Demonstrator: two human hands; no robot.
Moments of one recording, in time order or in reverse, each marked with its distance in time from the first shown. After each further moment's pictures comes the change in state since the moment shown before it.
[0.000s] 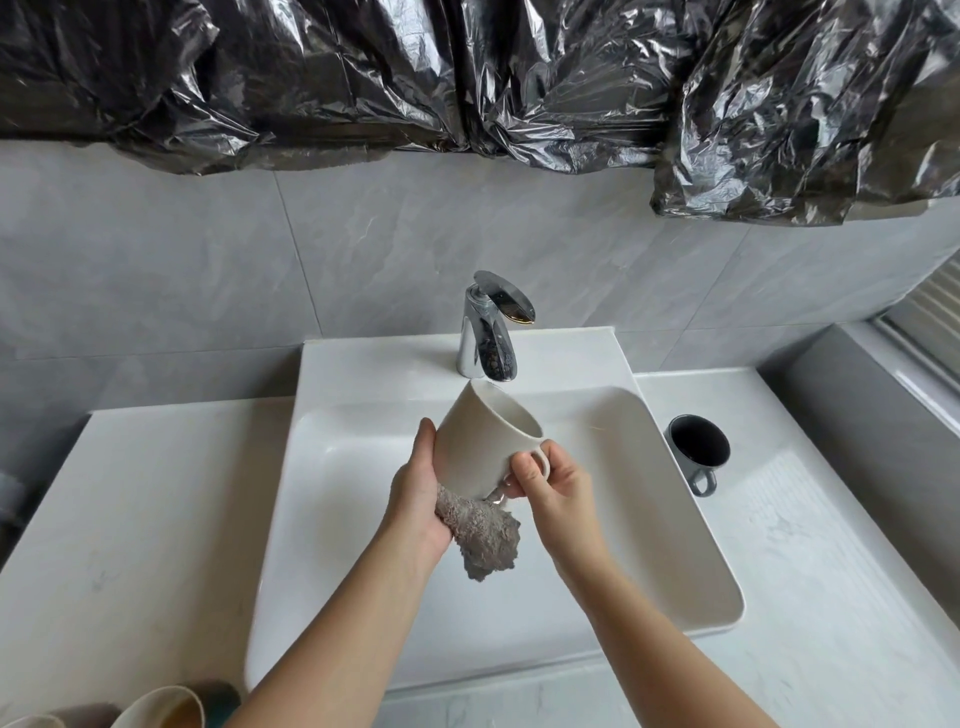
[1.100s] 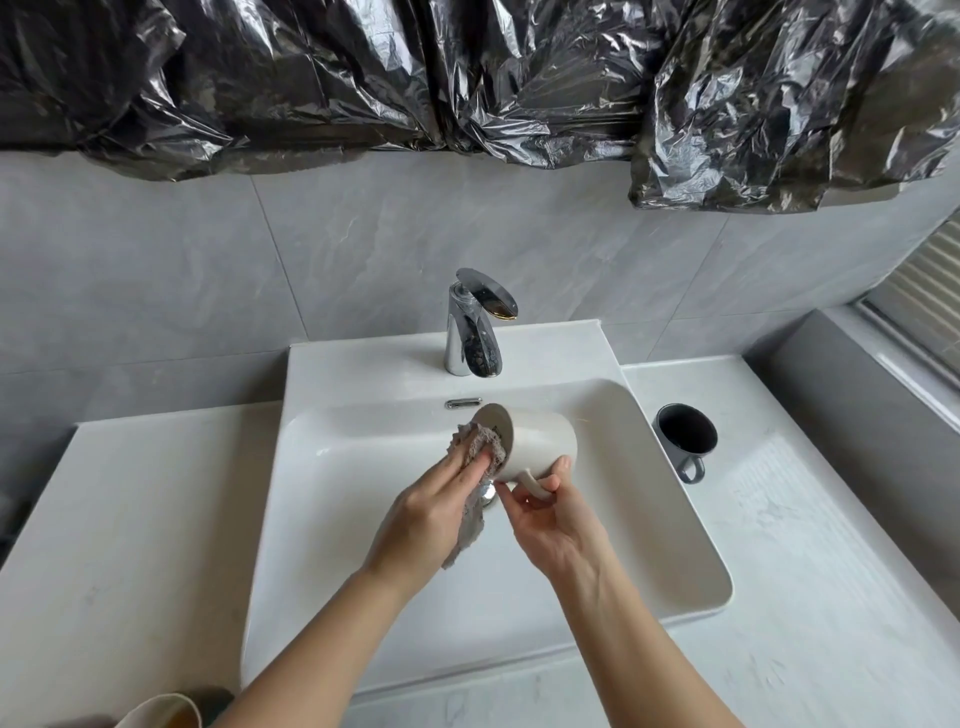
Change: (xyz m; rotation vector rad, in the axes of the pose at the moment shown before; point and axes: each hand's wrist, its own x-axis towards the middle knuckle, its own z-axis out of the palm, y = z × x) left_hand 0.013 -0.028 -0.042 1.316 -0.305 1.482; right_hand -0.006 -0.016 0.008 1.161 0.536 0.691
